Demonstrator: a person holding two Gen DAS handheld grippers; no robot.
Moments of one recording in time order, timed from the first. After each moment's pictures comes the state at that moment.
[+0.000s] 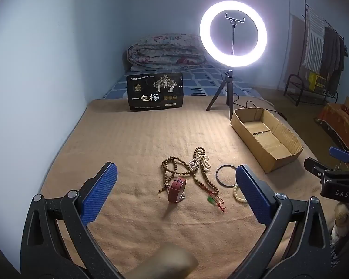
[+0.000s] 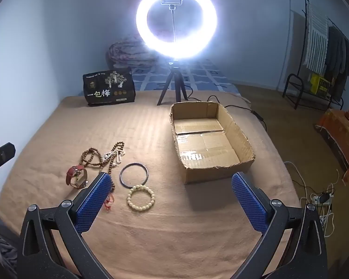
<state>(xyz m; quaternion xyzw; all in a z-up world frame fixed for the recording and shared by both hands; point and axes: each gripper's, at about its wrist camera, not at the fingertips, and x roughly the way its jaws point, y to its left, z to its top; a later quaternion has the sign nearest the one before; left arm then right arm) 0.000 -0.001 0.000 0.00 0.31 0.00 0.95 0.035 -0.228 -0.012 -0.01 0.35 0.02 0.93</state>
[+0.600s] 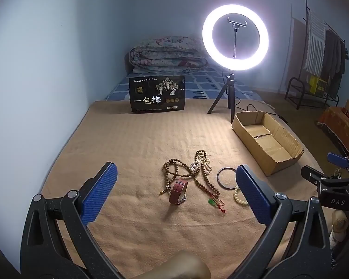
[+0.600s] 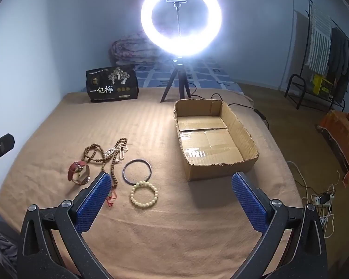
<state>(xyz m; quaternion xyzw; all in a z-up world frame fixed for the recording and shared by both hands) 0.000 0.003 0.007 -0.01 0.30 0.01 0.95 0.032 -0.222 -0.015 -0.02 0.36 0.03 0.93</state>
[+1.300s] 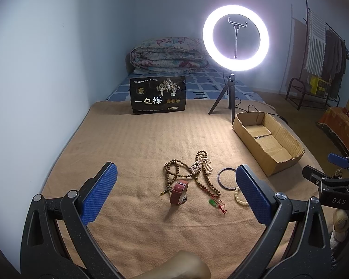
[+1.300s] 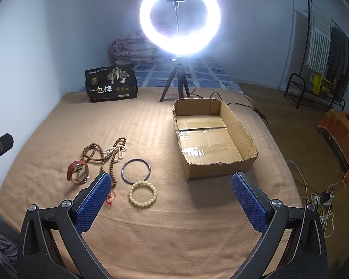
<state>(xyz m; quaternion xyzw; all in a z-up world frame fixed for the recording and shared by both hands) -0.001 0.005 0.011 -0.01 0.30 0.01 0.95 0.034 -0.223 -0.016 -0.02 0.36 0.03 0.93</state>
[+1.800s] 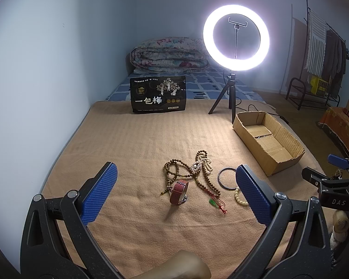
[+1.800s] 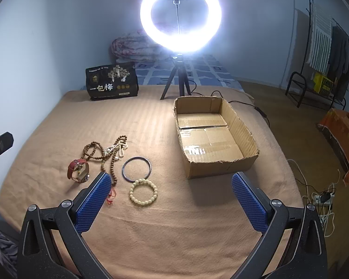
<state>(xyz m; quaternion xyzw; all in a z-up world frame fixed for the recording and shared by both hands) -0.002 0.004 0.010 -0.01 0.30 0.01 0.95 0.034 -0.223 -0.020 -0.02 0.36 0.03 0.93</state>
